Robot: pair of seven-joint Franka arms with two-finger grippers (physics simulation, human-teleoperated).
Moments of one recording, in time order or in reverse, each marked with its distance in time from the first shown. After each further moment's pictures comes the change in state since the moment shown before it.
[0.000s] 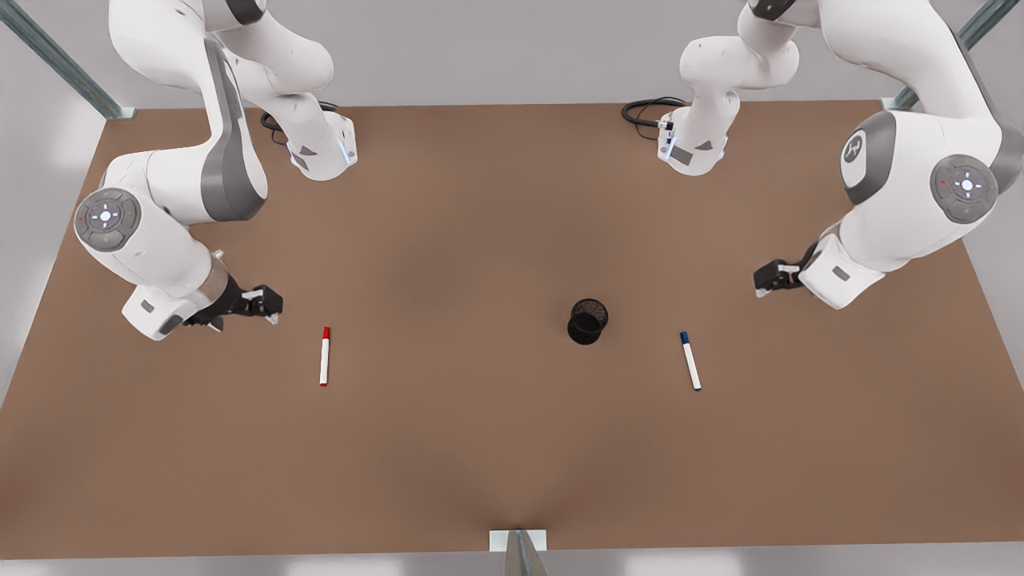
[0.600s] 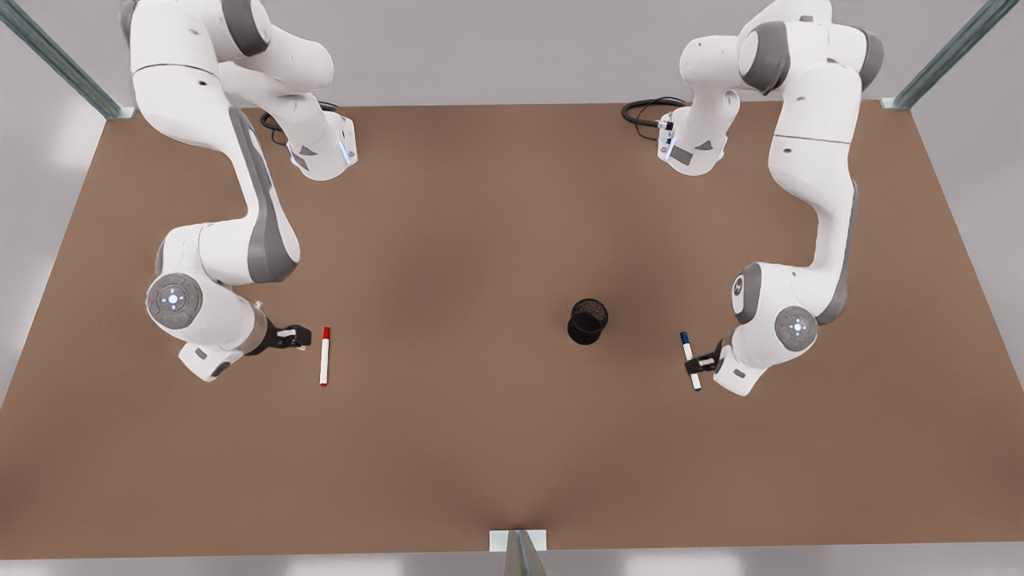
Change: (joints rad) left arm -0.034 0.330 0.027 -0.390 0.001 0.721 -0.242; right arm -0.005 0.165 0.004 -0.109 -0.006 0.130 0.054
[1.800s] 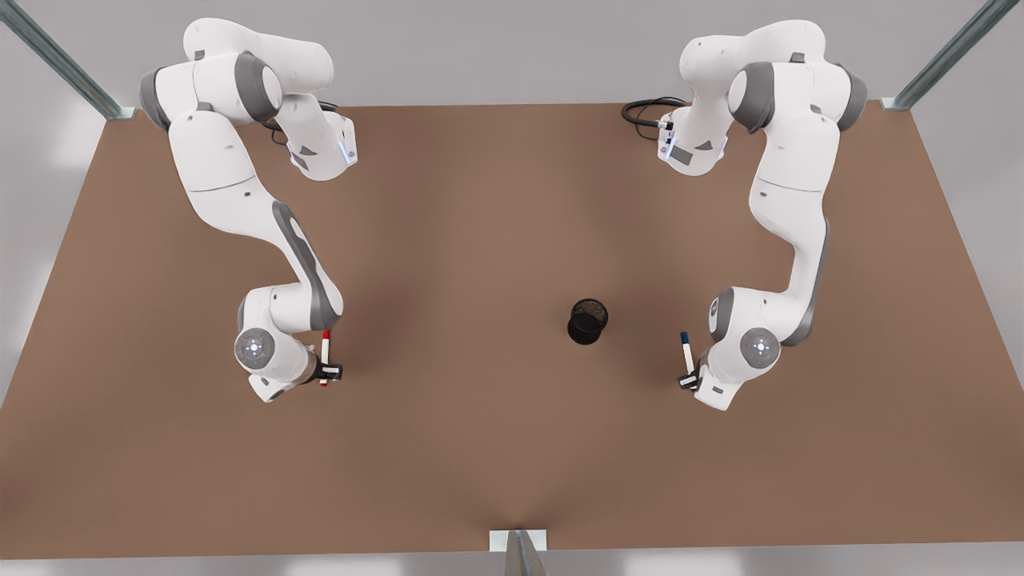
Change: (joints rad) left arm -0.013 0.180 -0.001 0.055 0.076 0.133 -0.133; right arm -0.025 0.304 0.005 -0.172 0.002 0.509 0.146
